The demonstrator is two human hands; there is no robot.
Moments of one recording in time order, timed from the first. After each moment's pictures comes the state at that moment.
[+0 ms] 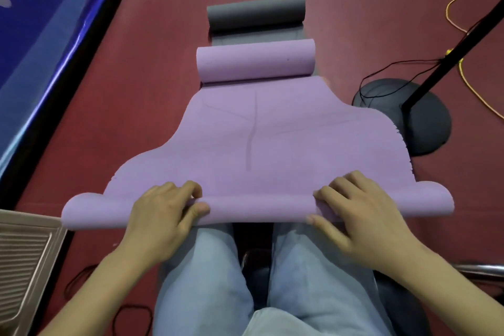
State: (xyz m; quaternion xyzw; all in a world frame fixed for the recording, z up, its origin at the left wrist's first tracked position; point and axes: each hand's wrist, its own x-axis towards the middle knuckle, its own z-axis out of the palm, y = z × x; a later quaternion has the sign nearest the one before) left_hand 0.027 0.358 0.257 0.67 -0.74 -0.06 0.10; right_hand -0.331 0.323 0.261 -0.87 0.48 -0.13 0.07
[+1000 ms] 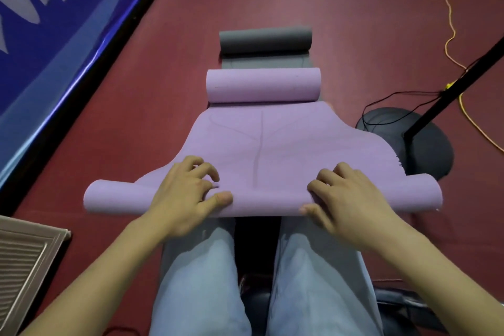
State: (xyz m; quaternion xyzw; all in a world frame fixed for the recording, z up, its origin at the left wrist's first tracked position) left_hand 0.024 0.290 0.260 0.61 -0.78 -0.10 0.07; right_hand -0.305 0.269 0.282 -0.89 0.45 -0.03 0.02
